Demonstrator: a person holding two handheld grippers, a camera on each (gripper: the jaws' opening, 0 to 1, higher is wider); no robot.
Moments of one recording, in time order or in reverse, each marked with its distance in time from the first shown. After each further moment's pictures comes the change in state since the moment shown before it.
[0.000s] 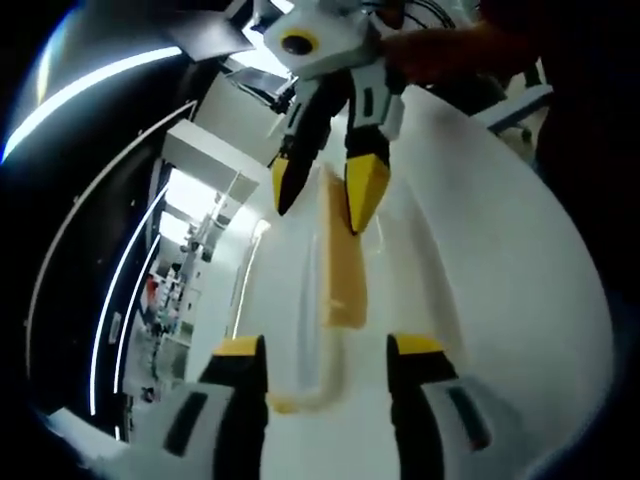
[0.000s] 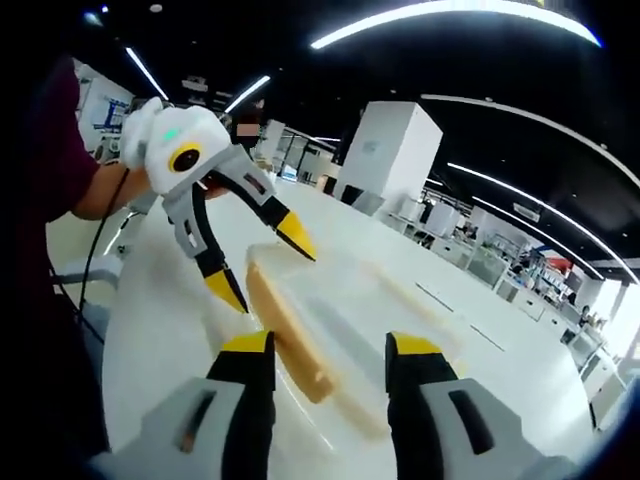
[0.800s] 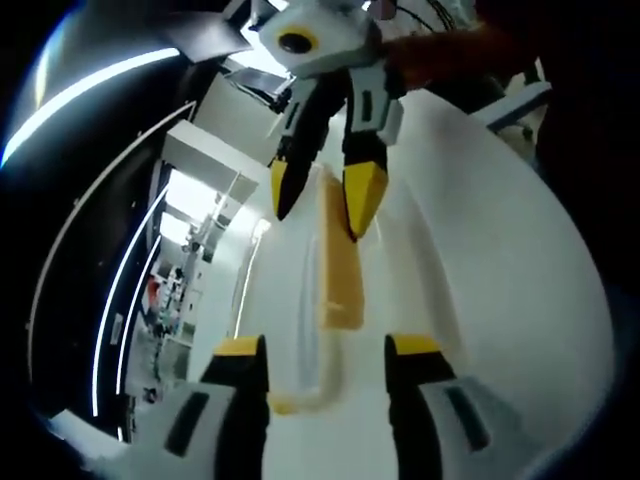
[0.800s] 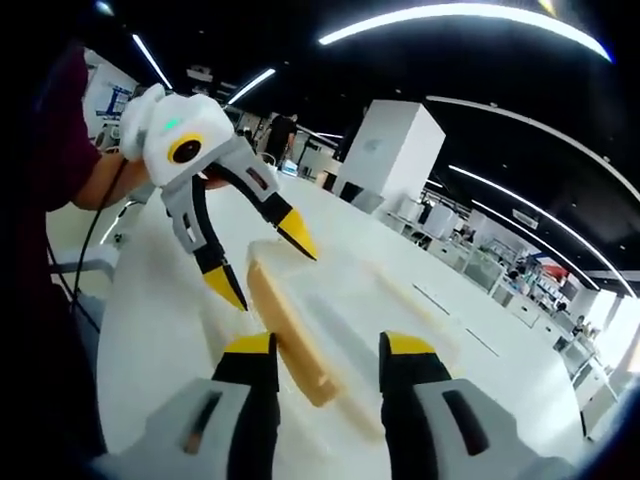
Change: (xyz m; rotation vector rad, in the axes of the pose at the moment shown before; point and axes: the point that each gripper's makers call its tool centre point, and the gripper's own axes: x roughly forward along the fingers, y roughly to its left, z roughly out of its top) left arm 0.000 -0.001 0.001 0.008 0.003 0.005; right arm 0.003 -0.001 0.000 -0.030 0.013 -0.012
